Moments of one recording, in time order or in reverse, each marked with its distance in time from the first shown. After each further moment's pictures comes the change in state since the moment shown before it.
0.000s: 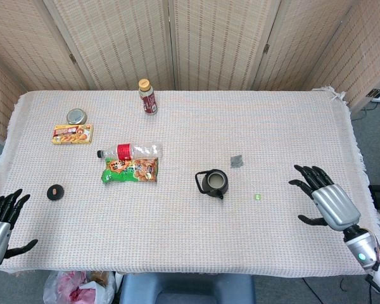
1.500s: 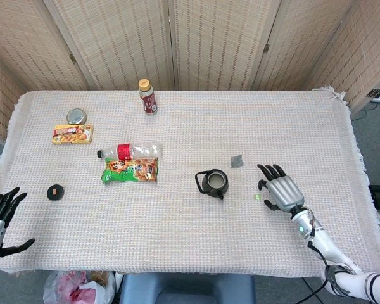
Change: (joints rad) left arm -0.015 0.042 0.005 0.032 0.021 -0.015 -0.149; right arm 0.207 -0.417 0.028 0.256 0.310 -0.262 -0.360
